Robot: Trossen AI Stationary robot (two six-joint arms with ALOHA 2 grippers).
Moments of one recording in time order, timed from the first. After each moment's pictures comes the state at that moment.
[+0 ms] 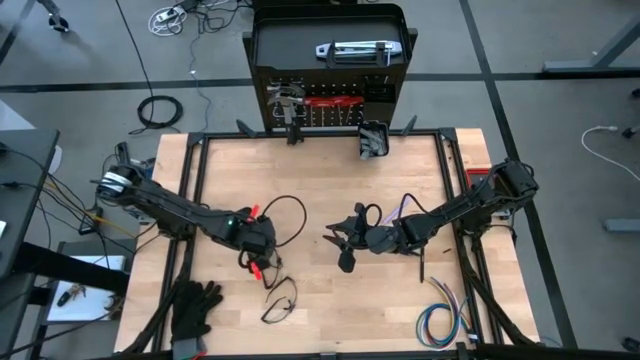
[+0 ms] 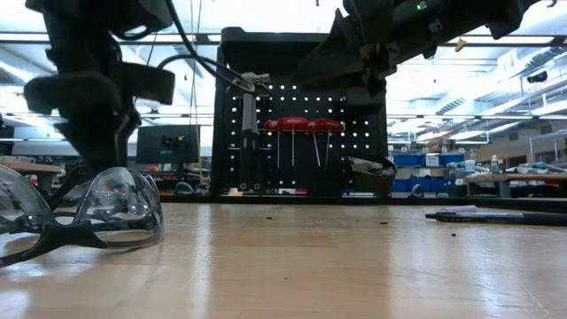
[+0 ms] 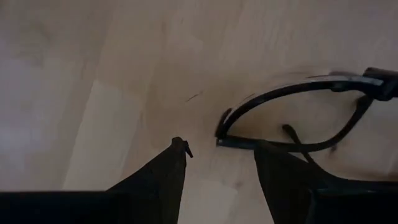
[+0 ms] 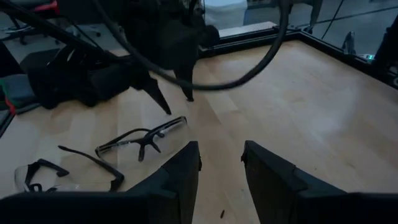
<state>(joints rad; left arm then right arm) -0.32 1.44 0.80 -0.72 -0.24 -0.64 0.32 1.62 0.82 0.40 0.55 0.33</state>
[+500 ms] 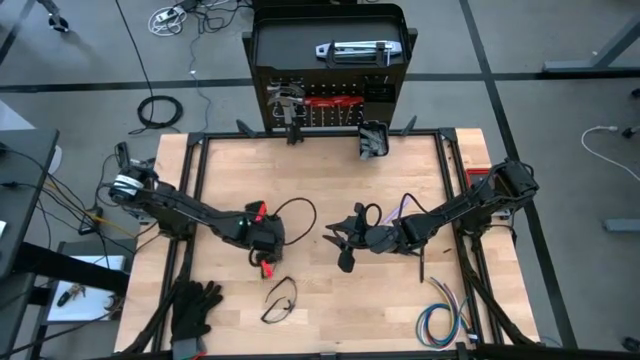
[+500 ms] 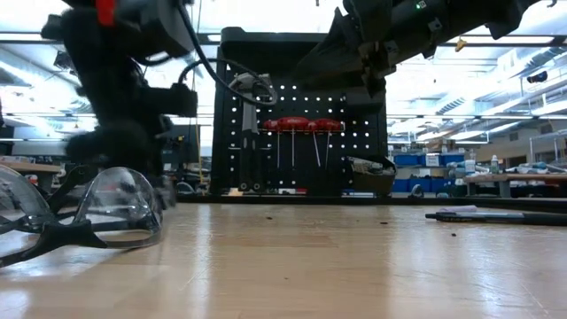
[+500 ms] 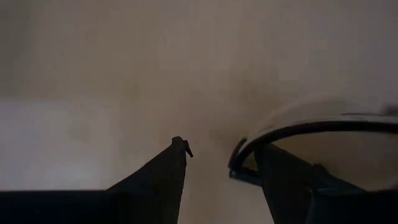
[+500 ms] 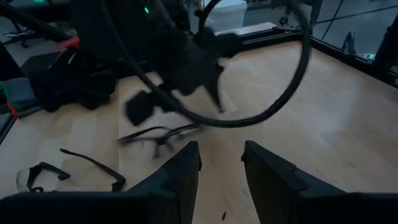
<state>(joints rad) -0.26 1.55 0.78 -0.56 -0.45 -0.39 0.32 1.62 0.82 0.41 0.55 0.34</state>
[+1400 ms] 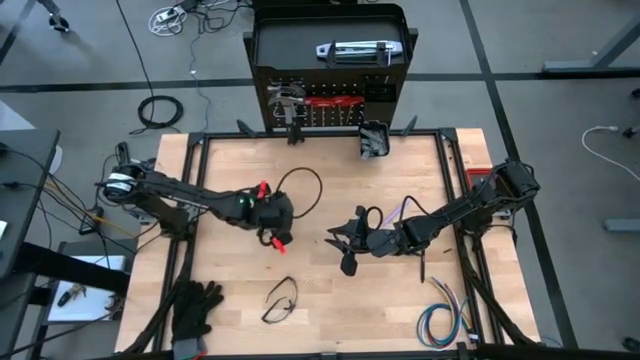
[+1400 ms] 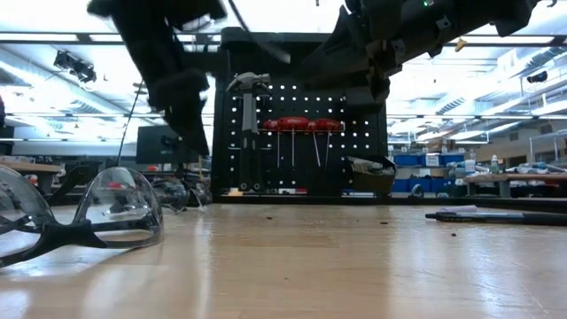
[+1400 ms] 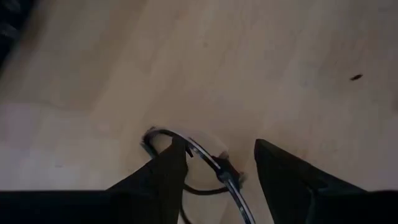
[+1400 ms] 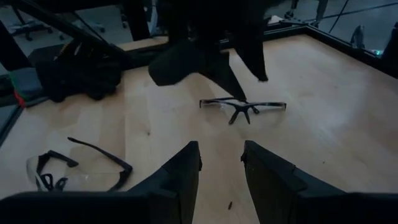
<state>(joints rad) -0.12 1.48 0.93 -0.61 -0.43 -0.42 0.34 1.62 0.82 0.39 0.55 0.35</state>
